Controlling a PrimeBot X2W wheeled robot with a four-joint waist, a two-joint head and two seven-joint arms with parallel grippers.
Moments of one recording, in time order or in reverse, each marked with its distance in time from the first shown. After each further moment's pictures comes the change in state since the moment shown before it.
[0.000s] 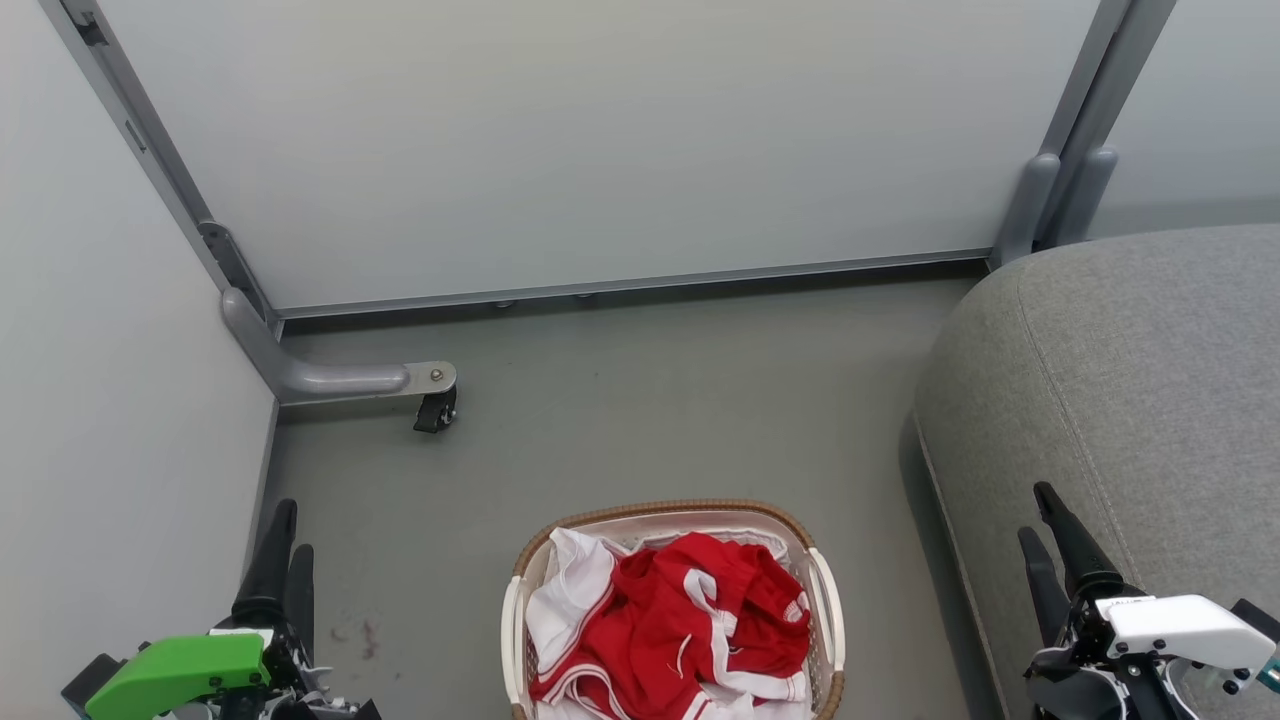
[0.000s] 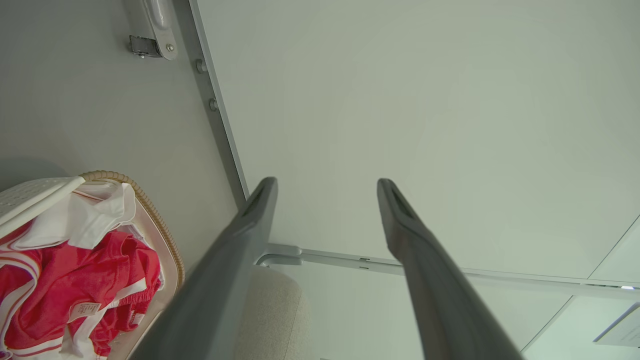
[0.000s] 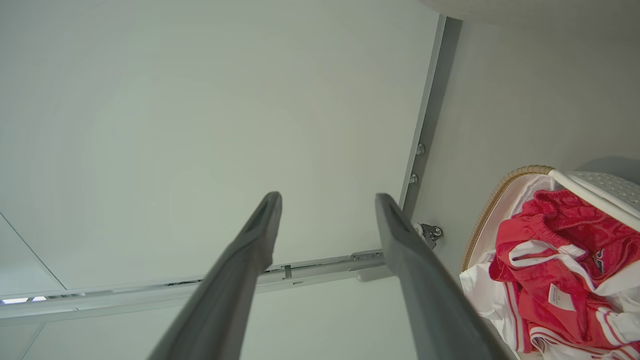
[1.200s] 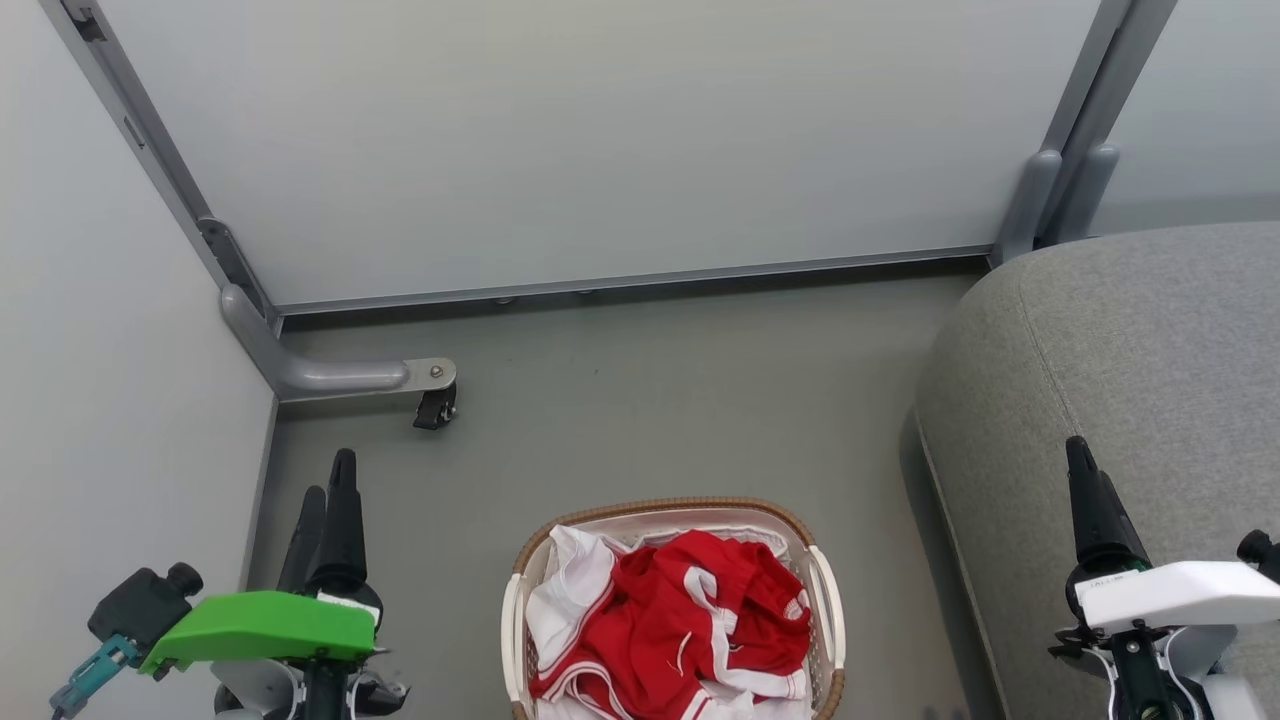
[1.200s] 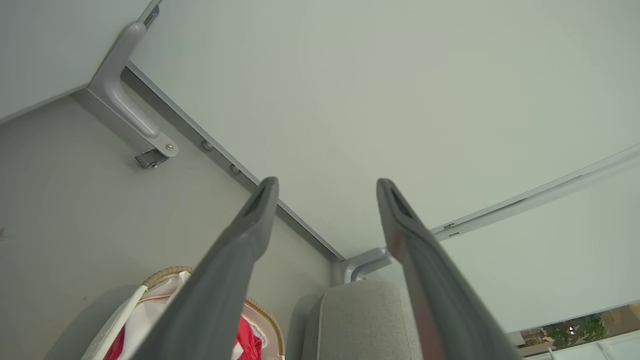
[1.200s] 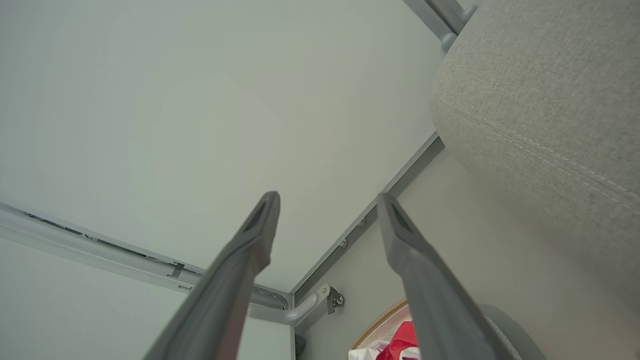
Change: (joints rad) left arm 0.002 0.001 -0.136 -0.118 0.542 0.011 -0.159; right arm 0.004 -0.005 -0.027 -0.112 -0.580 0.000 -0.158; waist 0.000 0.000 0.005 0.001
